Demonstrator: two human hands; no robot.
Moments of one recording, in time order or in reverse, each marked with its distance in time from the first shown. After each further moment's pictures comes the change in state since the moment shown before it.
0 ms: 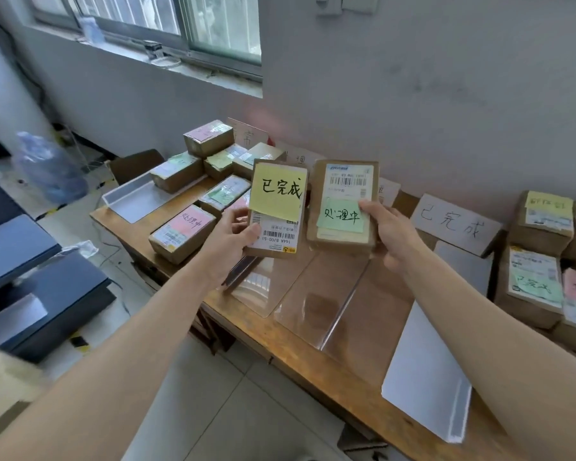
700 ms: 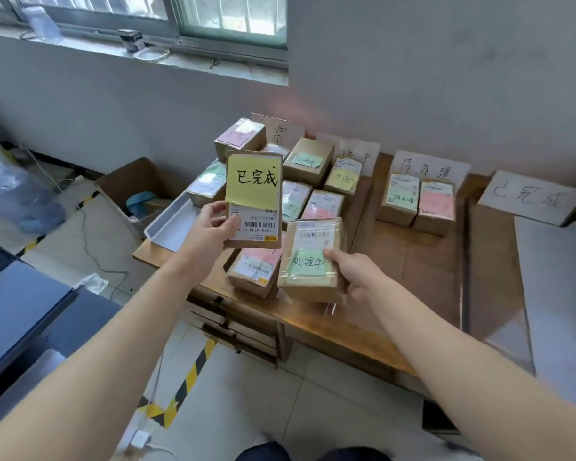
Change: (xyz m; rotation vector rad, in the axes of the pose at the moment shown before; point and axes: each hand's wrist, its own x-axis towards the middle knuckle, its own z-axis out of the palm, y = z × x) left_hand 0.121 0.002 -0.251 0.023 -0.046 -0.059; right_hand 0.047 0.113 0.265 -0.042 0.101 0.386
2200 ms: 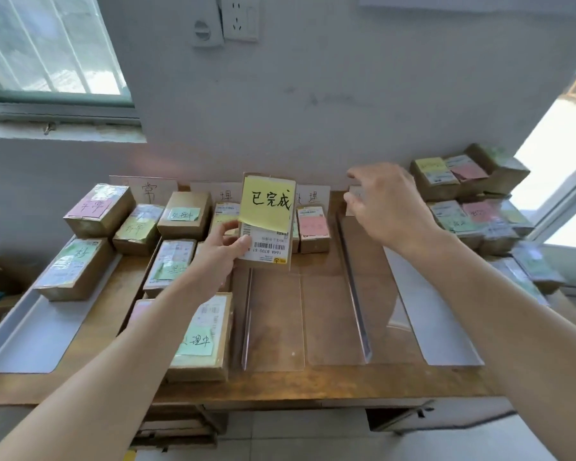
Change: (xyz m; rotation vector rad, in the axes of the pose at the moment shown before) left_hand 0.035 0.036 0.181 0.026 -0.491 0.082; right_hand -0.143 -0.126 -0.161 -1.340 0.899 -0.844
